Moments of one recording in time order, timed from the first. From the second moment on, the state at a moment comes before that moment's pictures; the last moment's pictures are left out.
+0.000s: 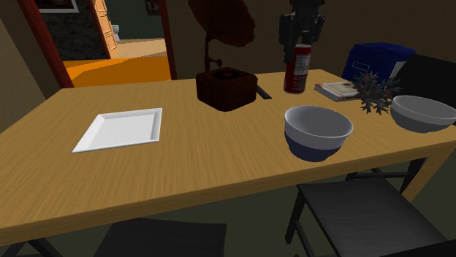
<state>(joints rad) -0.43 0.36 -0.39 -1.41 0.14 1.72 -0.86</state>
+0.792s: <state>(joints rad) -0.54 0.41 -0.42 -1.40 0.17 1.76 -1.00</state>
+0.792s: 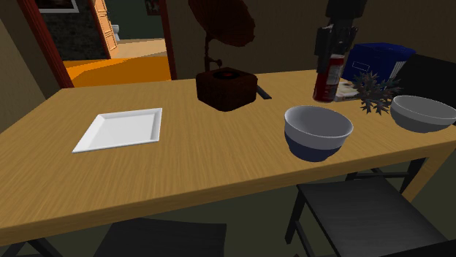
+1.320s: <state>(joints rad) -0.53 0.42 -0.41 -1.50 0.18 1.86 -1.01</state>
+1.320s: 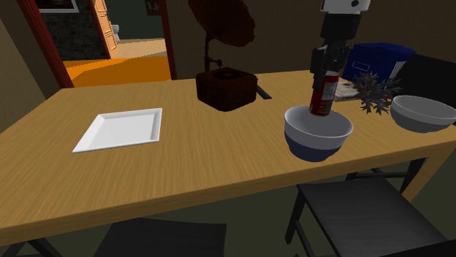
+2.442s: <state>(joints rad) -0.53 0.43 -0.41 -1.54 0.19 1.92 -1.01</state>
